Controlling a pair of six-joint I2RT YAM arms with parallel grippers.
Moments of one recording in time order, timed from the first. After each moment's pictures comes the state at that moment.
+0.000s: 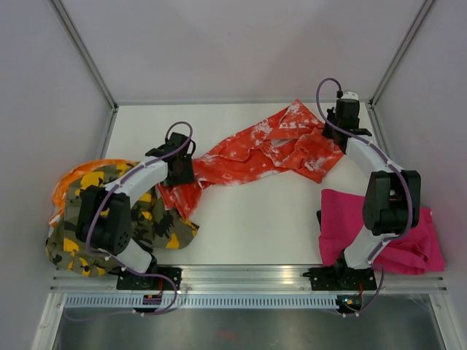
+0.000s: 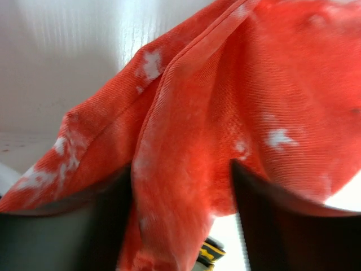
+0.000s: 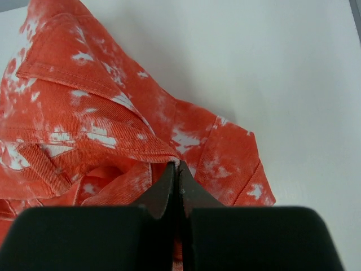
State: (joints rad) left arm -0.32 1.58 1.07 -0.64 -0.24 -0.42; right arm 0.01 1.73 1.28 -0.14 0.14 0.18
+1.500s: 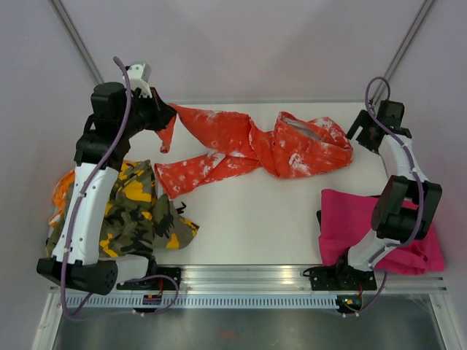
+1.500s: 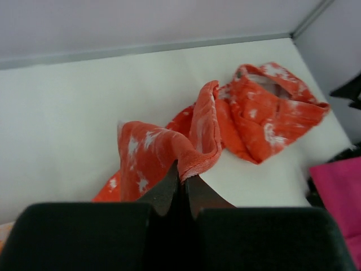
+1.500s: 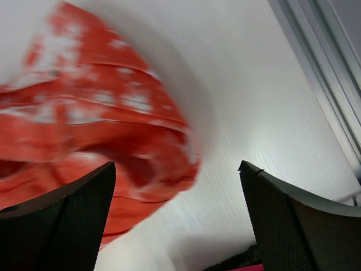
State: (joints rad) left arm -0.13 1.30 1.58 -0.62 0.27 -0.19; right arm -0.31 1.69 1.29 -0.45 0.01 0.32
